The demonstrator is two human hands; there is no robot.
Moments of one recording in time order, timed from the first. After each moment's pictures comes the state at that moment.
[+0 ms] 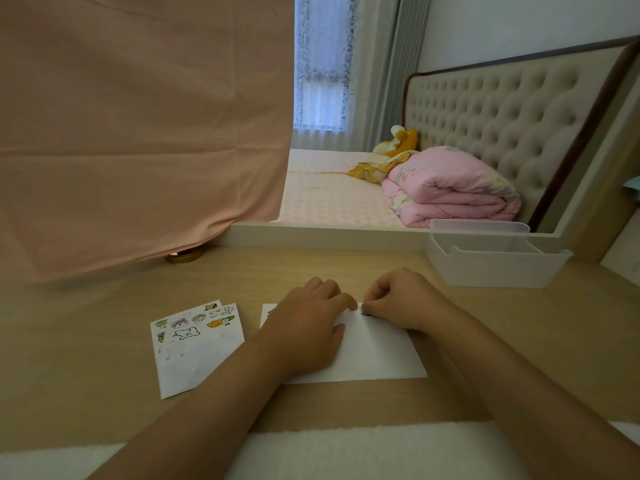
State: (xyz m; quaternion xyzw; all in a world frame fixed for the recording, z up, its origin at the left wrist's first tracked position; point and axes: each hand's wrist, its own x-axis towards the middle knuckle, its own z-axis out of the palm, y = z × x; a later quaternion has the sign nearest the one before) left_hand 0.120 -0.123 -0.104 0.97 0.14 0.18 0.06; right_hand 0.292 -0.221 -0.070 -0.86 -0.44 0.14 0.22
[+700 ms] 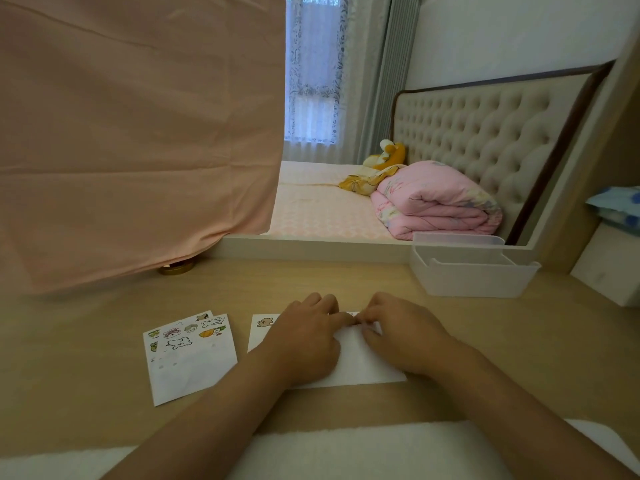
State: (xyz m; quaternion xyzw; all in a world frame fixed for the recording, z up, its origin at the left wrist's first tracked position) left_hand 0.131 -0.135 -0.103 0.98 0.14 0.15 0.05; right_hand 0.278 -0.264 -0.073 -0.81 -0.58 0.01 0.11
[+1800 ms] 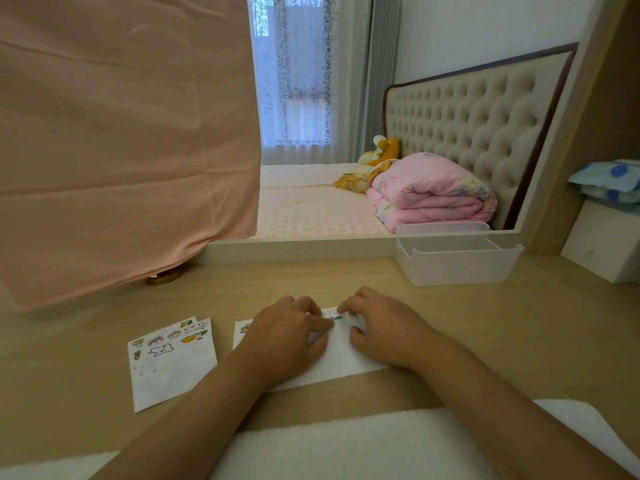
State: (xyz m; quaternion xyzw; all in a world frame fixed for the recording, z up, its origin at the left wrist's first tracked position) left_hand 0.129 -0.140 -0.101 0.97 0.18 0.15 0.01; right_hand 0.290 -0.271 -0.083 -0.79 -0.60 0.02 0.15
